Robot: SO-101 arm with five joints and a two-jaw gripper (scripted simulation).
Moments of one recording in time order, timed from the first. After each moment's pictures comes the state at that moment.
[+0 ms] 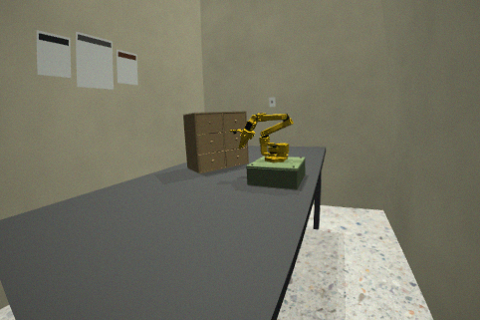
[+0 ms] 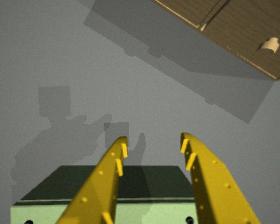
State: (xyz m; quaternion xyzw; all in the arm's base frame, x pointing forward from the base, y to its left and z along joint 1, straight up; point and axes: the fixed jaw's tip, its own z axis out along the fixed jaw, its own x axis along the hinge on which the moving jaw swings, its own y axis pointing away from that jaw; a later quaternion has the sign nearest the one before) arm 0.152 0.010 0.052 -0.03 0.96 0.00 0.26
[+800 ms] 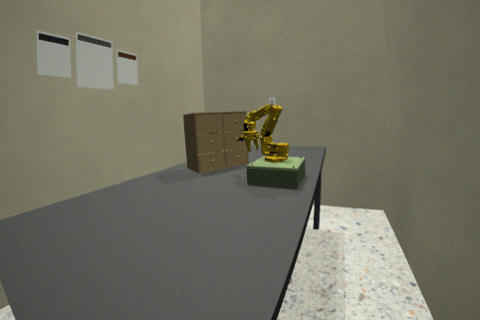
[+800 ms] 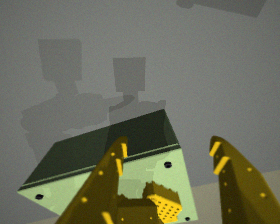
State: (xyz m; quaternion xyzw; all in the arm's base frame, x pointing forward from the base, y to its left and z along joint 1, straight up) arm 0.124 -0.041 0.030 0.16 0.99 -0.01 0.02
